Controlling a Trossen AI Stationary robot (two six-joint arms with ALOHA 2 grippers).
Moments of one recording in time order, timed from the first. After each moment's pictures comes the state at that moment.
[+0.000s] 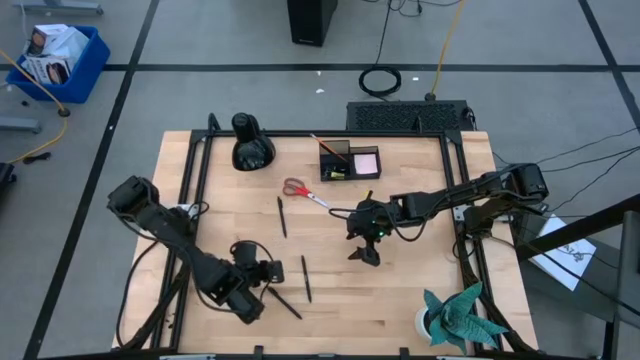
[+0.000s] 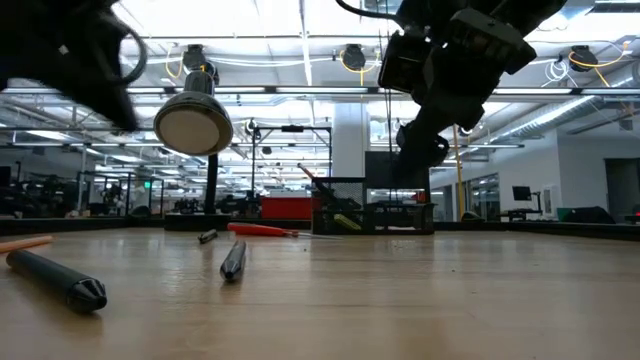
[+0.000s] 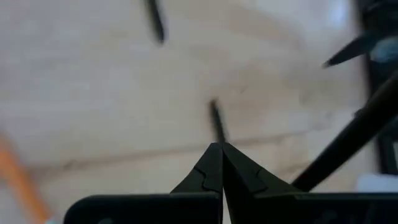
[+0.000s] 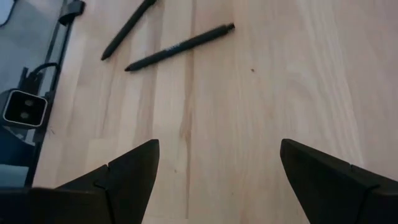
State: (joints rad) left arm -0.71 1.65 1.09 -0.79 -0.67 -2.28; right arm 0.07 1.54 0.82 -0.11 -0.29 0.28
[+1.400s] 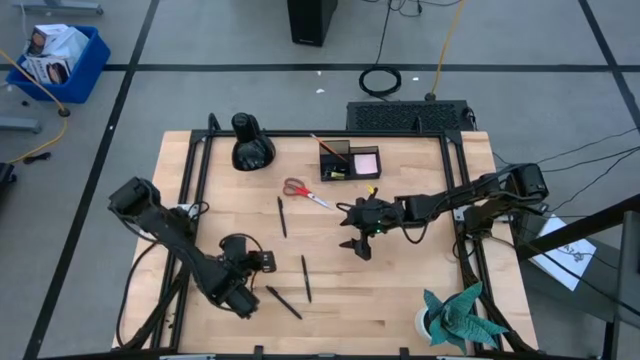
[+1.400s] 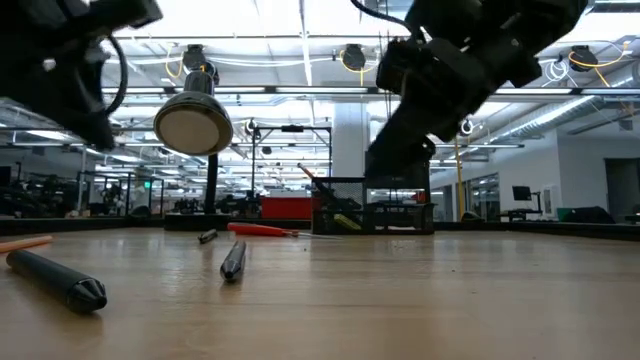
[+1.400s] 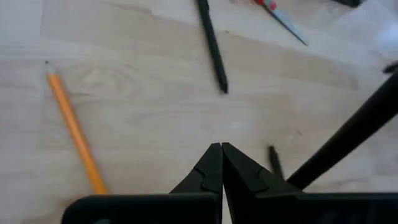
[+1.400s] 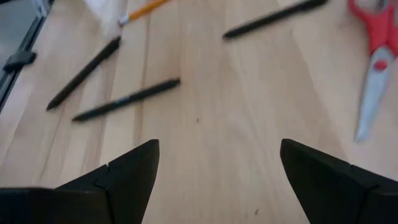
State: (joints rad) left arm -0.72 1.66 1.09 -1.08 -0.66 -2.42; right arm 0.06 1.54 0.73 0.15 -0.07 0.27
